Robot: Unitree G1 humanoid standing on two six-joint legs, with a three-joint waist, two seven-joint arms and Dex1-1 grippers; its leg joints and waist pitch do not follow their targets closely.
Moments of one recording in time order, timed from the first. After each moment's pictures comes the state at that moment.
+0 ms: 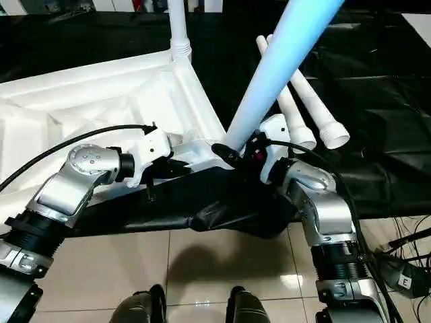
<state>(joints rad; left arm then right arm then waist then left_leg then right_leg) -0.65 0.39 -0.29 0.31 0.03 0.27 -1.00 -0.47 -0.30 0.01 0.20 0.28 0.32 0.72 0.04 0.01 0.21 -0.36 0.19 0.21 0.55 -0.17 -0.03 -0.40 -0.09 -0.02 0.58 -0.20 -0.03</state>
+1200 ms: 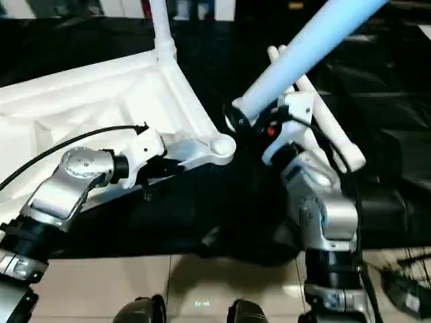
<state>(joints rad) -0.60 0.42 -0.26 0.28 0.02 0.30 -0.94 -0.41 -0.17 -0.13 -0.04 0.39 0.43 0.46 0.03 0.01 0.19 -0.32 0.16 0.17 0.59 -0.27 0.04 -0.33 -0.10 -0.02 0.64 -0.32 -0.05</state>
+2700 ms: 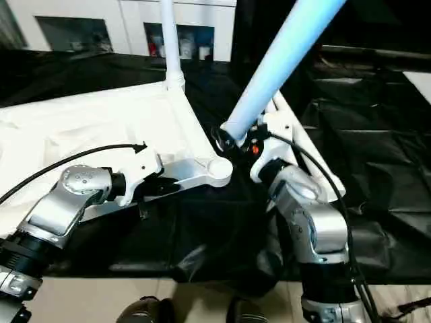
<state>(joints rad) -0.52 0.42 -0.29 0.25 0.01 0.31 -0.95 -0.38 -0.18 -0.05 -0.08 0.36 0.49 0.40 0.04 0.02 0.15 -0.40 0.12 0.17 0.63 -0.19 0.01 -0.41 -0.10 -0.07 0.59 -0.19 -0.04</state>
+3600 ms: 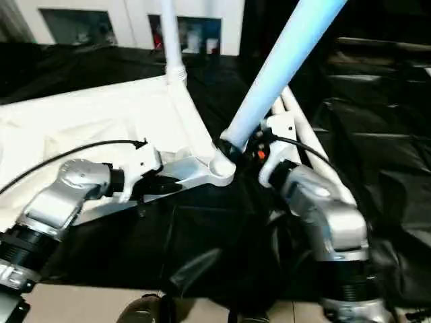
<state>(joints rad) -0.57 0.45 -0.29 0.28 -0.03 0.30 -1.07 -0.39 -0.33 -0.03 -0.08 0.44 0.58 0.60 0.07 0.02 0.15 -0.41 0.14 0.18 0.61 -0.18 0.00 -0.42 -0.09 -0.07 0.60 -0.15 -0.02</state>
